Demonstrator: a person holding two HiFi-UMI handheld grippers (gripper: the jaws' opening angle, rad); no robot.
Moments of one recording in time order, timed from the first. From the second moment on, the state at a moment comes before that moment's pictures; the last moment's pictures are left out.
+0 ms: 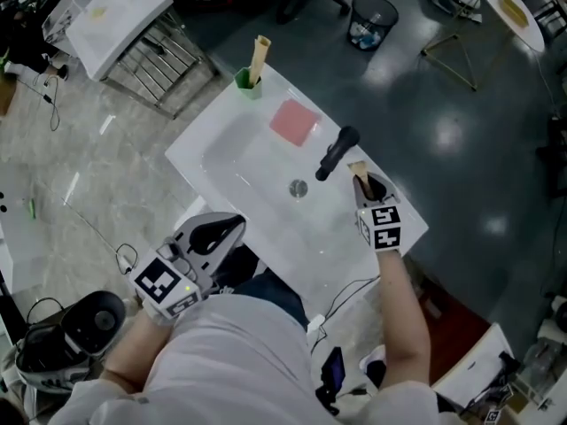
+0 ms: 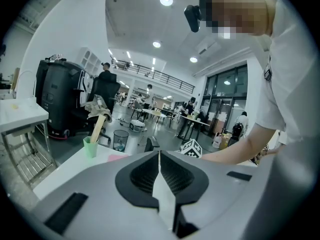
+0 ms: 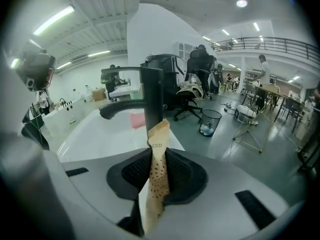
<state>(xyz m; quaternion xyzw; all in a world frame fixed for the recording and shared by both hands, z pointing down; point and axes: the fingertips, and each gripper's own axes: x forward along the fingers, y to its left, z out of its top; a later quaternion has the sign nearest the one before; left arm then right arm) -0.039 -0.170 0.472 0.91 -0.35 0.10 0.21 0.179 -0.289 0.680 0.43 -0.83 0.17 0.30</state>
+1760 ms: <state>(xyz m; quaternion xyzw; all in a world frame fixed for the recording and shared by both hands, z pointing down) -0.038 -0.141 0.472 0.90 -0.38 0.09 0.20 0.197 -0.290 0.722 0.40 -0.82 0.16 0.38</state>
